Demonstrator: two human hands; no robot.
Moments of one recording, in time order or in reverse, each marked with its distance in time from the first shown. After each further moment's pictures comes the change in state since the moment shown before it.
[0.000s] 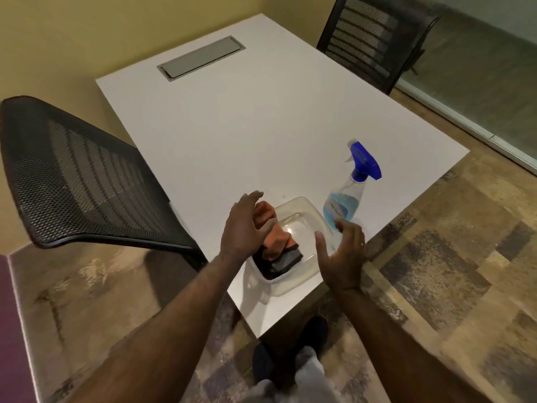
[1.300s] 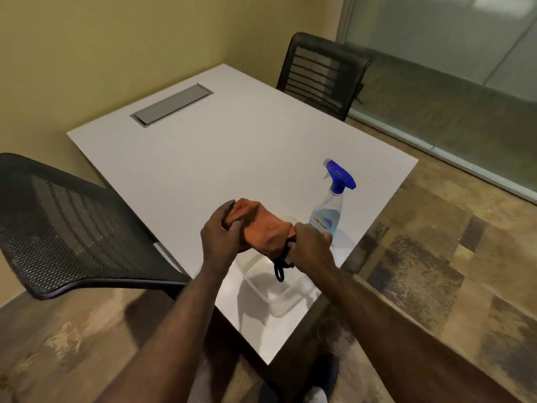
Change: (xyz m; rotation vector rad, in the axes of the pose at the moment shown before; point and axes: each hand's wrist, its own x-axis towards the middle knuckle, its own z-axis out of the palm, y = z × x) left_hand 0.009 0.021 -0.047 -0.402 0.180 -0.109; right_hand 0.036 -0.082 0.002 -0.486 -0.502 0.114
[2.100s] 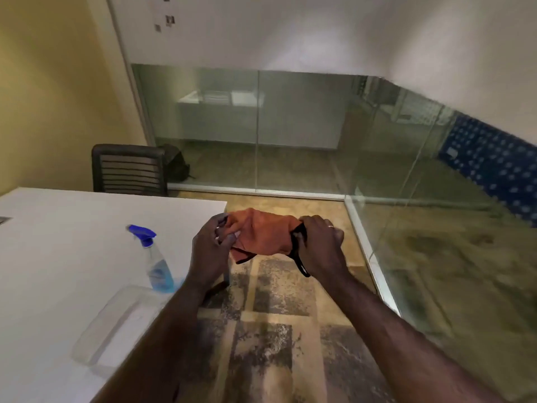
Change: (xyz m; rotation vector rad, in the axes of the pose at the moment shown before) left_hand -0.243 0.219 0.141 -0.167 -0.649 0.592; right_hand -0.303 0.218 -0.212 -0.018 0.823 0.335
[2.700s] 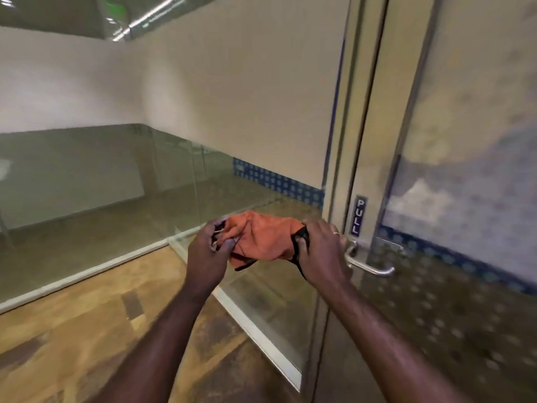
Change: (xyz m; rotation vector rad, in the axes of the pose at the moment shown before) left_hand -0.114 0.257 0.354 -0.328 -0.566 0.371; right_hand -0.178 0.252 -0.312 -0.406 0.575 0.558
